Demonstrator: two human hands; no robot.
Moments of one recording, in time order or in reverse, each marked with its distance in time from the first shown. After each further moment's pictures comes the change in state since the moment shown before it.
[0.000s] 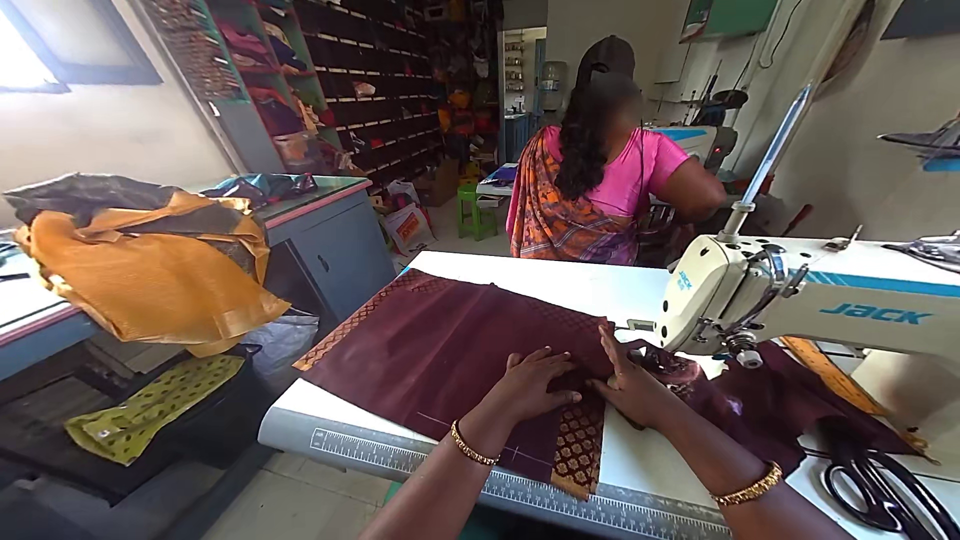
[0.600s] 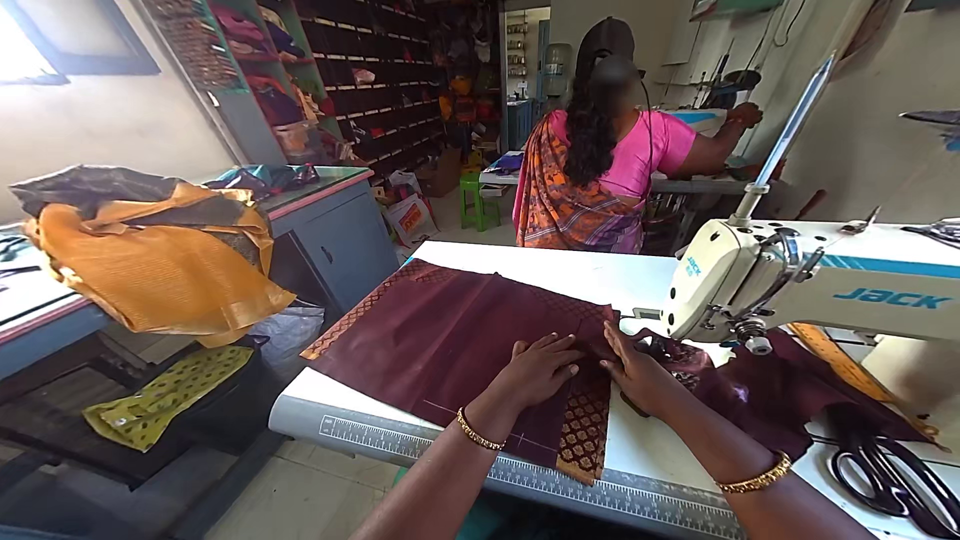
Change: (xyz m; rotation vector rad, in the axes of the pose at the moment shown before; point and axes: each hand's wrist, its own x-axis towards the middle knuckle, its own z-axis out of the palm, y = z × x) left_hand 0.000 0.000 0.000 0.003 0.050 0.053; right_hand -0.002 0.006 0.003 -0.042 0.040 -0.065
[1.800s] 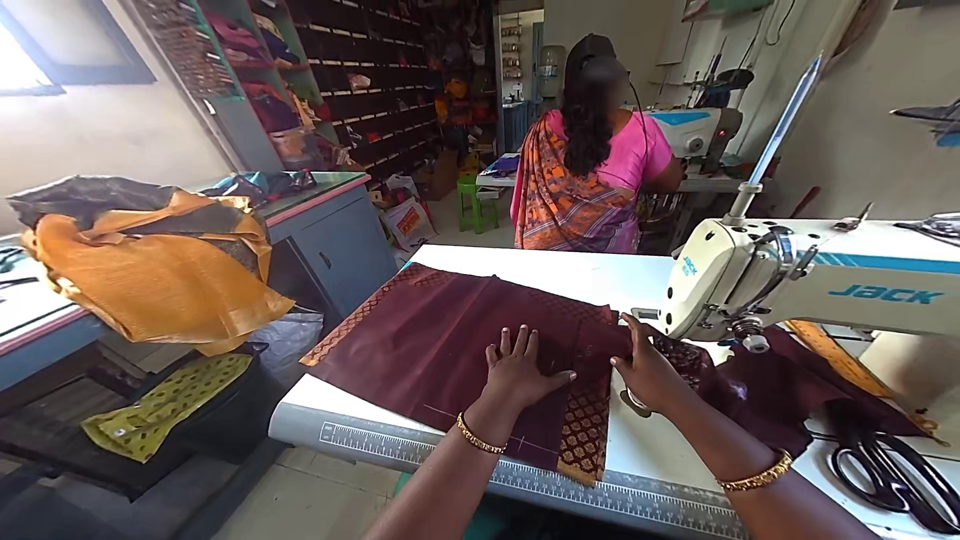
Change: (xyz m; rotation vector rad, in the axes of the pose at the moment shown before) left_hand 0.000 0.005 -0.004 0.170 -0.046 -0.513; right_hand 0.005 -0.003 -0.004 0.146 0.147 0.200
